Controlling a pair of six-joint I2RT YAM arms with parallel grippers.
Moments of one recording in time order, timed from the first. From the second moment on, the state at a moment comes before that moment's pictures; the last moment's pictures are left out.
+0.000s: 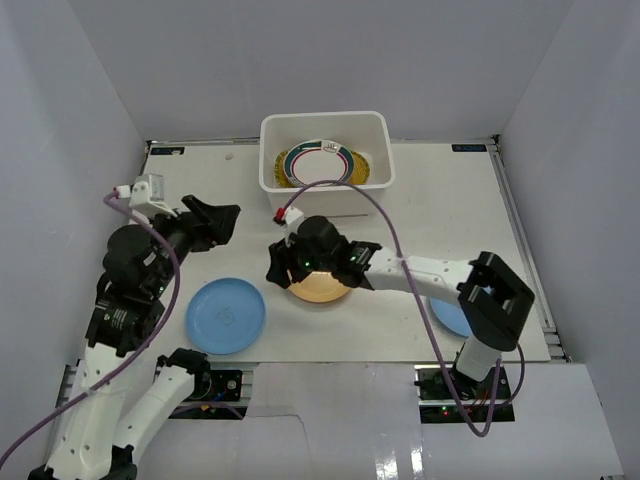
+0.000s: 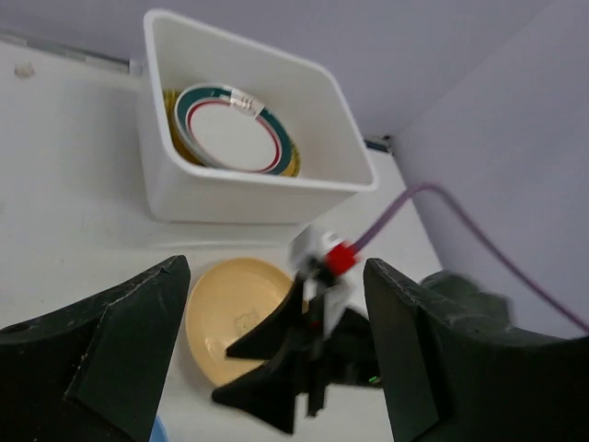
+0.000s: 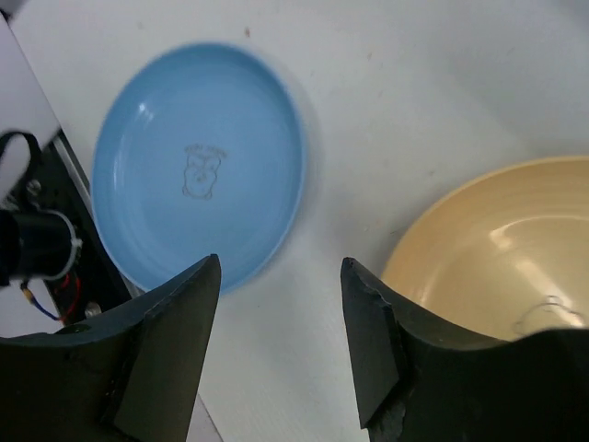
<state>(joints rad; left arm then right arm) -0.30 0.66 1.02 -0.45 0.04 -0.54 1.02 1.66 1.15 0.01 -0.15 0.34</state>
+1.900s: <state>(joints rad) -1.03 1.69 0.98 0.07 0.05 -0.76 0.39 2.02 1.74 -0.25 -0.04 0.27</state>
